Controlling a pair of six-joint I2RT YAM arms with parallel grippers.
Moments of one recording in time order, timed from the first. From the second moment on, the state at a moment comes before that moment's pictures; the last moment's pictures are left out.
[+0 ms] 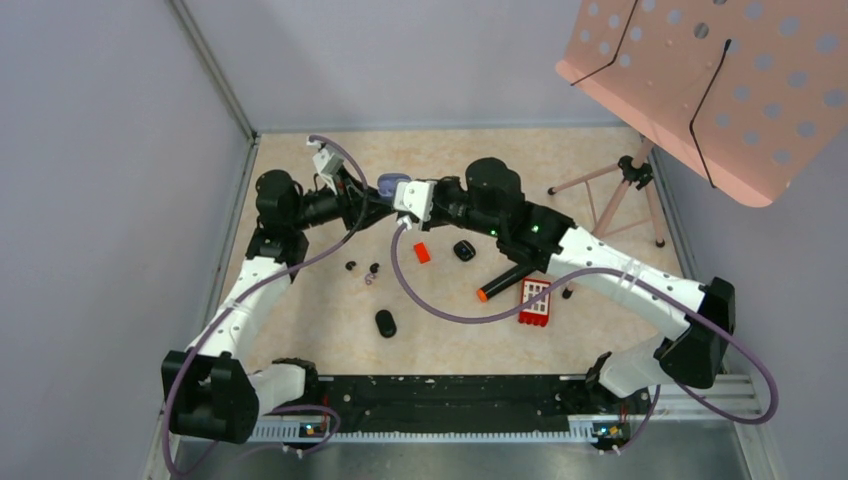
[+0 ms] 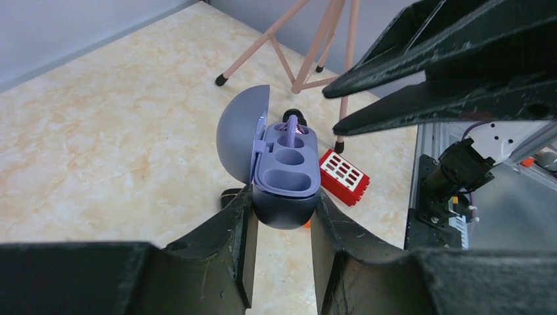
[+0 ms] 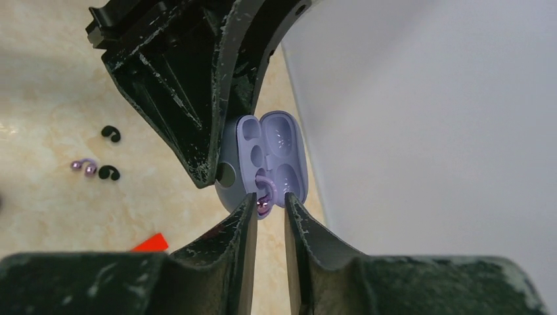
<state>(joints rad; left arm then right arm) -0.13 1.15 0.85 0.32 1.05 -0.32 0.95 1.42 1.35 -0.11 -0.12 -0.83</state>
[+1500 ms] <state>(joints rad) 0.21 1.11 0.85 0.14 0.70 -0.48 0.98 2.20 1.75 -0.36 -0.40 -0.39</state>
